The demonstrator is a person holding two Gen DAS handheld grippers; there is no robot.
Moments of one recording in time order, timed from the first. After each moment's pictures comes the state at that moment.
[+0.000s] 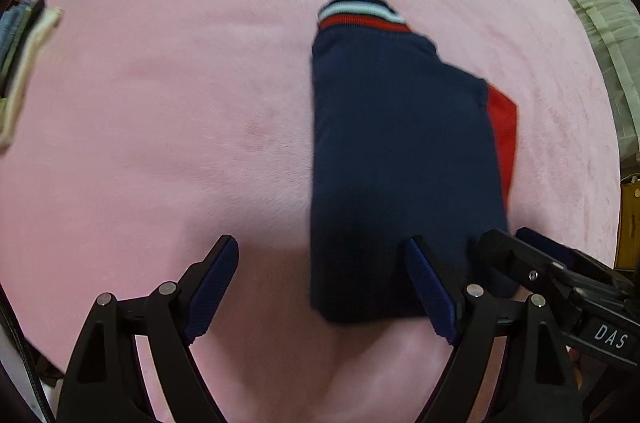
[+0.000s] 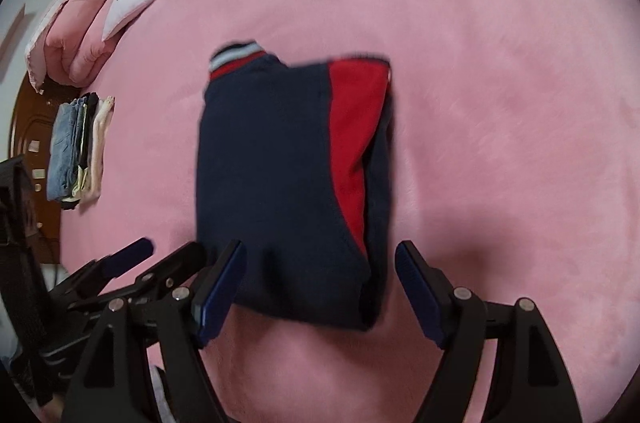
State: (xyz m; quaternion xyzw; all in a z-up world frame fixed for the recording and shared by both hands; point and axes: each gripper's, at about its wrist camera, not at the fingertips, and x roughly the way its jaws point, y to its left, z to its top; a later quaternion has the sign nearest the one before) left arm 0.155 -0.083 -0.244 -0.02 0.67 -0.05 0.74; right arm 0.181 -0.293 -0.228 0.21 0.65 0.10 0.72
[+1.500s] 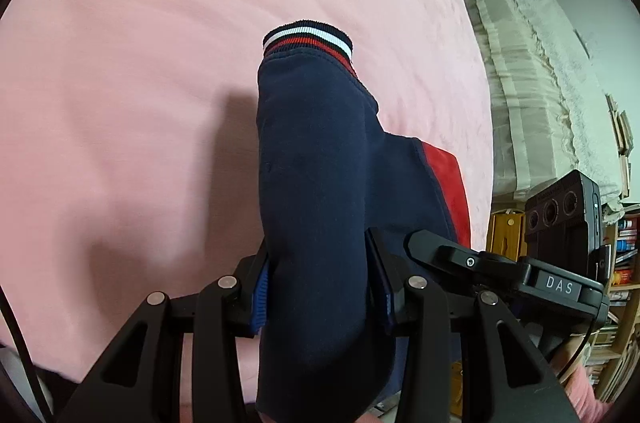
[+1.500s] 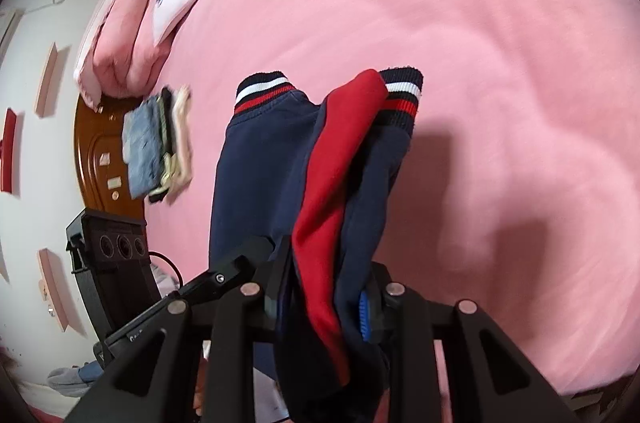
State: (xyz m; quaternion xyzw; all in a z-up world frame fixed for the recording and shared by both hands) left arm 0.092 0.059 -0.164 -0.25 0.63 -0.17 0.71; right arm 0.126 -0.200 -0.154 0.34 0.65 0.17 0.65
